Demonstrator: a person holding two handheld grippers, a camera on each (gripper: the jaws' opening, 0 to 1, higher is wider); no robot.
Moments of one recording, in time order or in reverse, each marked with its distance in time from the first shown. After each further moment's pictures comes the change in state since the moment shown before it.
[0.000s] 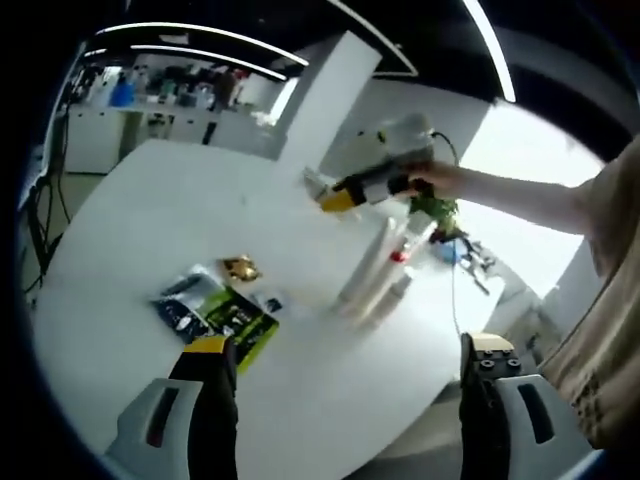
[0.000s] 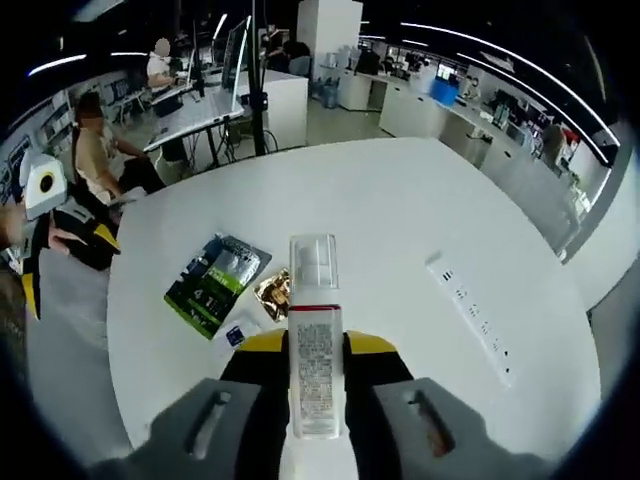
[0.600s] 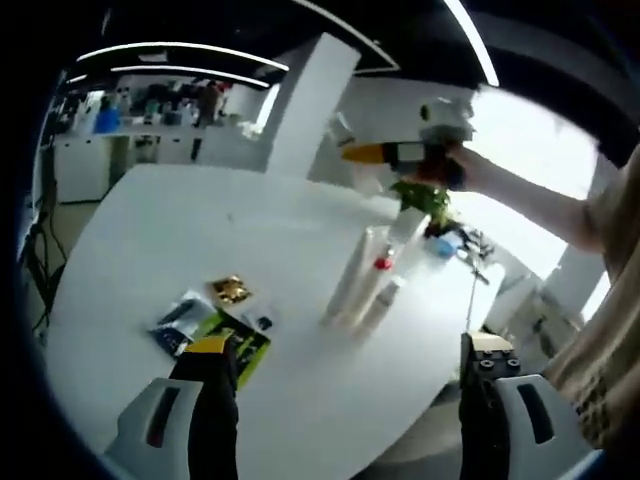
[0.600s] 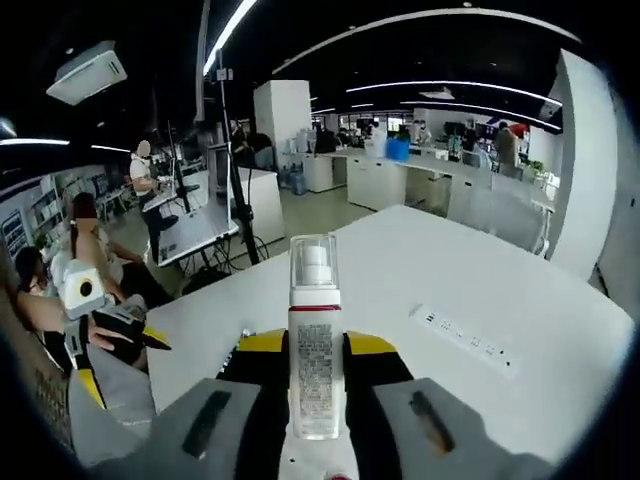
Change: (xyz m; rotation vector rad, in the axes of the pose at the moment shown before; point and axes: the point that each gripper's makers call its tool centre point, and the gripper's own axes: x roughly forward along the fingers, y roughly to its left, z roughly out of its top) left arm 0.004 -0.024 0.018 0.099 -0.003 -0.012; right arm -0.097 0.020 0.053 0.227 -0.346 -0.053
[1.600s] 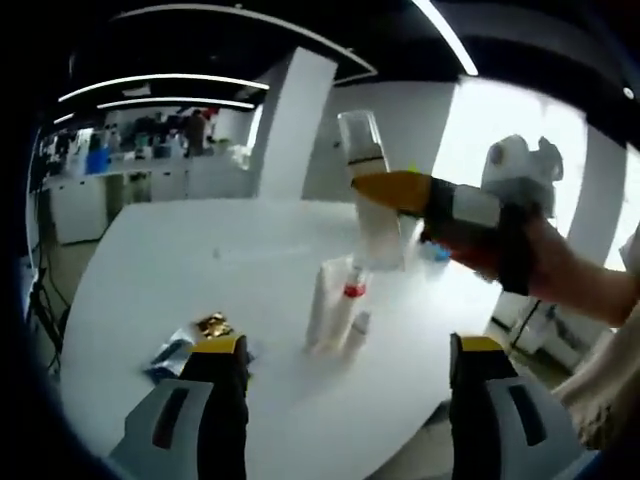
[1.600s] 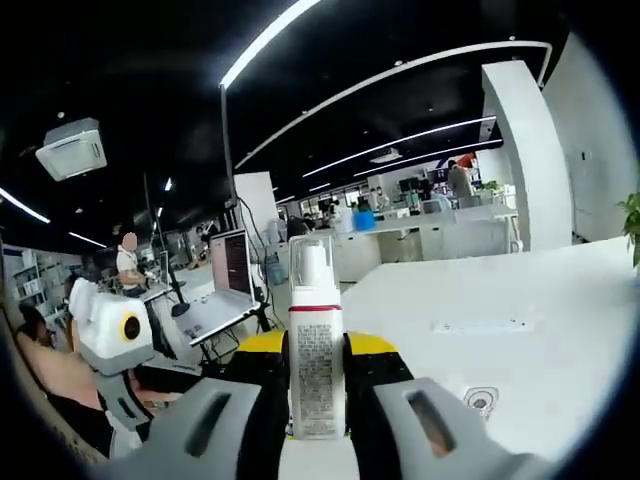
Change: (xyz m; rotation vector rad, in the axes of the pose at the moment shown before) left arm 0.016 -0.057 0.027 0.130 -0.052 0.029; right arm -0.065 0.116 -0.015 0.160 -0.370 -0.153
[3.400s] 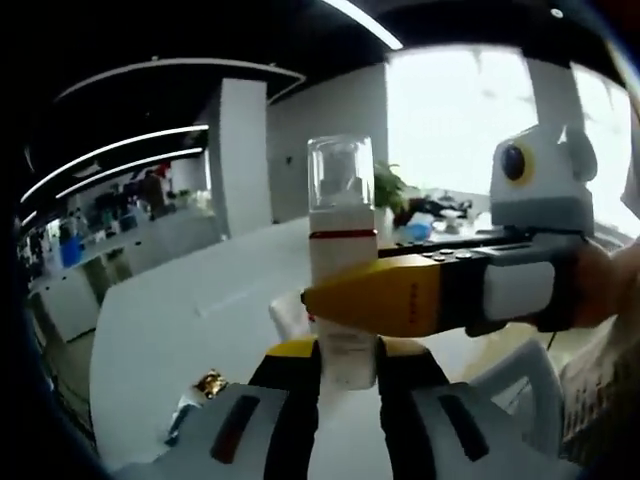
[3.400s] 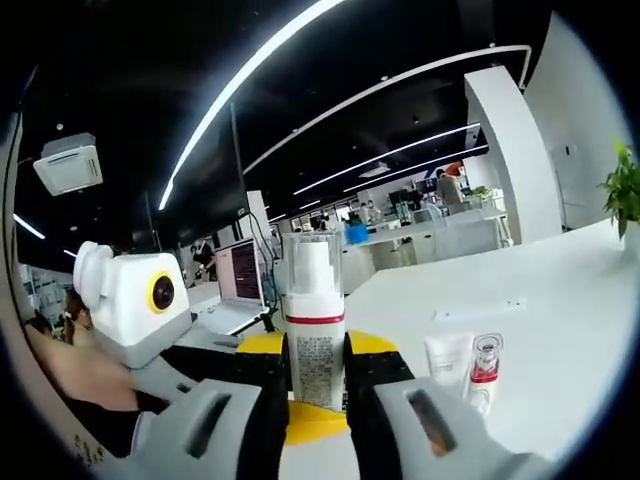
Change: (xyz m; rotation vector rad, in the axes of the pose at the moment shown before) left arm 0.022 -0.049 0.013 0.328 -0.013 -0.072; right arm -0.043 0.026 -0.021 0.054 -0.077 -0.032
